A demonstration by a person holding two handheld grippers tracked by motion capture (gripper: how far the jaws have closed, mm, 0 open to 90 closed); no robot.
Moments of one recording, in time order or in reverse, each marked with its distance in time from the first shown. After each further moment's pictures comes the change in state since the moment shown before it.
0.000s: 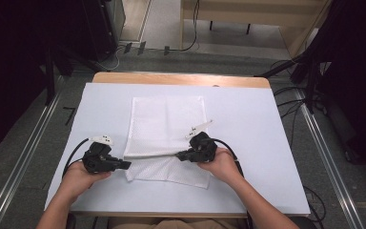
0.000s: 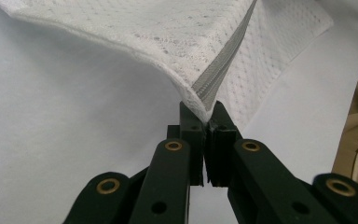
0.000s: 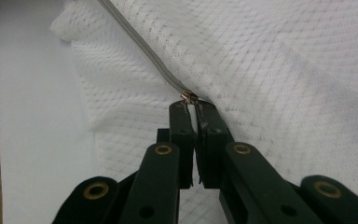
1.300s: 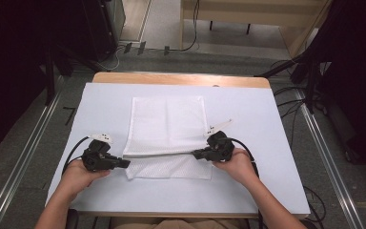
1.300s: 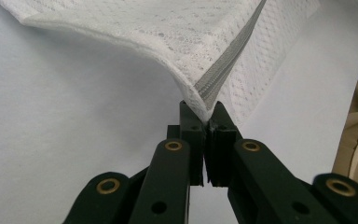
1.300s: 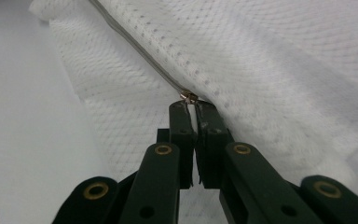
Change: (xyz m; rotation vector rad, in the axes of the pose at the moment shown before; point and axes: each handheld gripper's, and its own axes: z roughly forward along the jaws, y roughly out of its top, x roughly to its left) left arm 0.007 0.002 -0.001 0.000 -0.019 -0.021; right arm -0.020 -0.028 -0.035 -0.003 -0.056 0.069
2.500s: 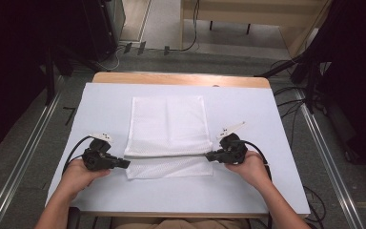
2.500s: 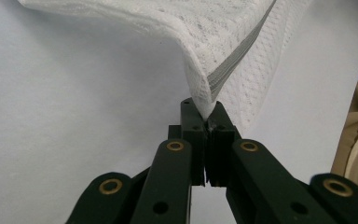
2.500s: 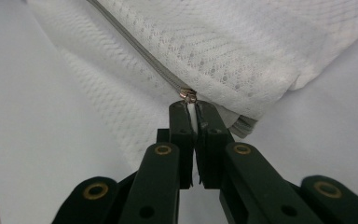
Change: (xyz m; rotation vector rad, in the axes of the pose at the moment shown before) left arm 0.007 -0.001 0.005 0.036 -0.037 -0.041; right arm -0.012 -0.024 -0.023 0.030 -0.032 0.049
